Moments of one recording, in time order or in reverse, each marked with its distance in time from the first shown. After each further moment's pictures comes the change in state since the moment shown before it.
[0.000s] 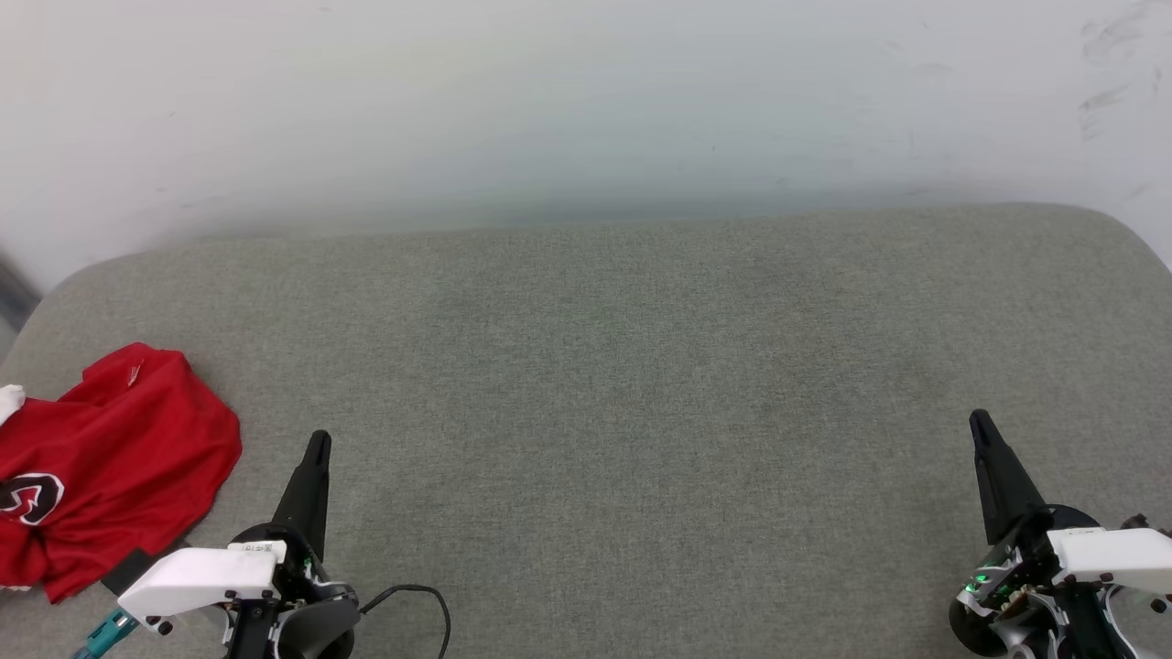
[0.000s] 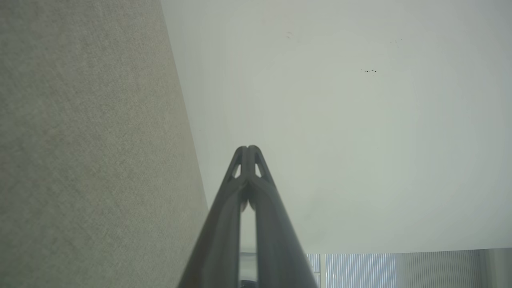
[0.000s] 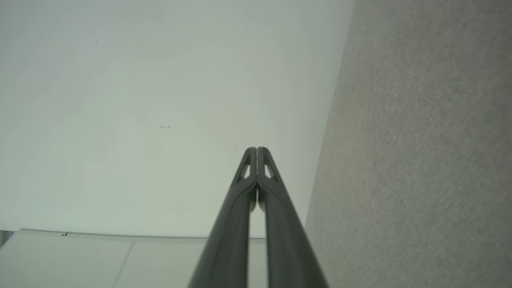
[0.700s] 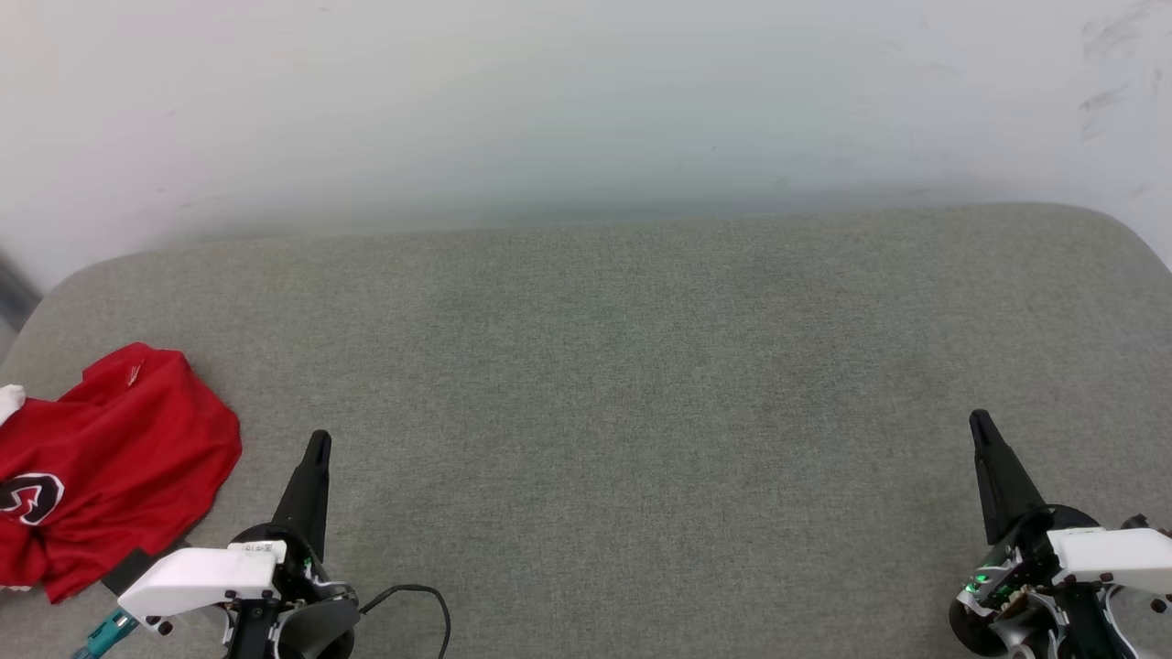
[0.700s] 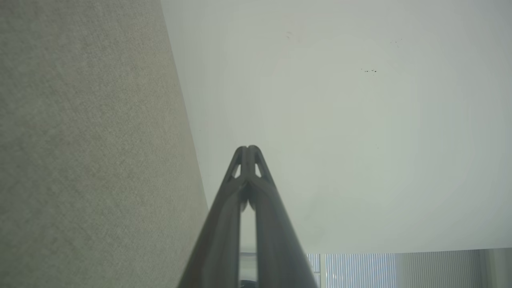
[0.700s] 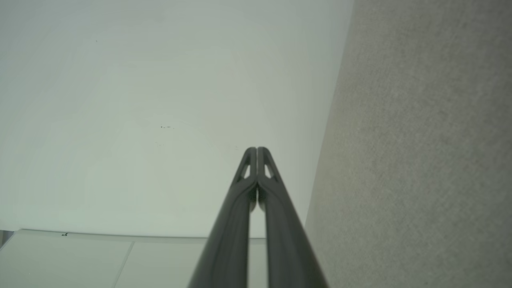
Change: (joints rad) left arm 0.000 0.000 0.000 0.000 0.000 0.000 0.000; right arm 0.000 0.000 0.000 0.000 0.000 0.000 0.000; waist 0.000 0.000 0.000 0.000
